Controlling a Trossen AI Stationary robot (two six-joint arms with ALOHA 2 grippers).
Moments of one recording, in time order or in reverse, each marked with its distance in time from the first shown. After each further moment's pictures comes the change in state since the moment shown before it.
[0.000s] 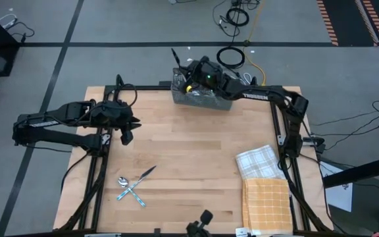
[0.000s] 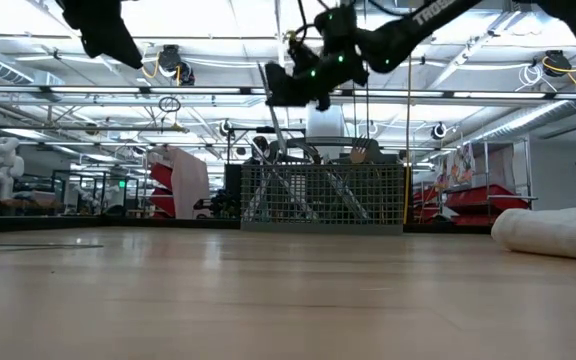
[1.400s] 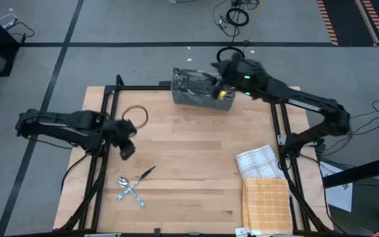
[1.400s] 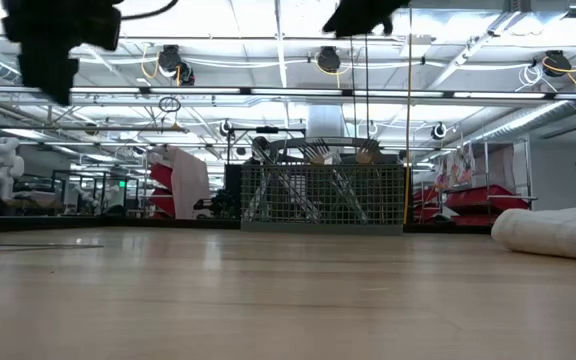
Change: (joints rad) left arm -0.172 0.063 -0.103 -0.157 0.200 -0.465; right arm 0.086 -0.499 -0.100 -0.483 0.086 -0.122
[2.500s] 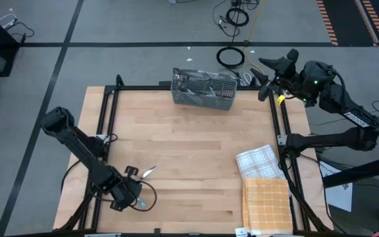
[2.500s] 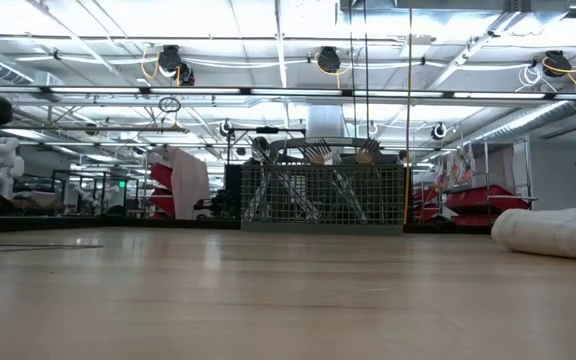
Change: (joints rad) left arm -0.772 0.576 -0.096 0.435 -0.087 0.161; right arm 0.037 -0.469 0.000 -0.360 0.106 -0.030
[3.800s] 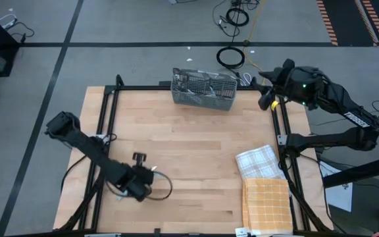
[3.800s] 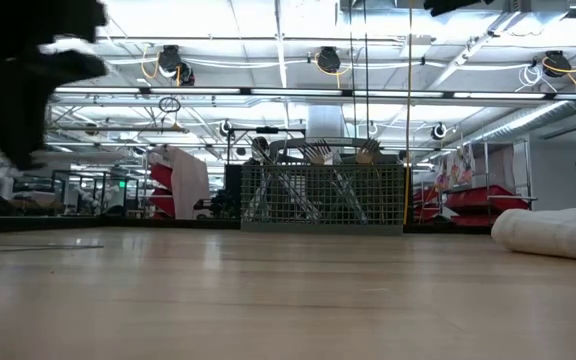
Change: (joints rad) left arm 0.164 0.118 0.223 -0.309 -0.275 0.047; right arm 0.001 -0.002 0.000 -0.295 -0.005 0.092
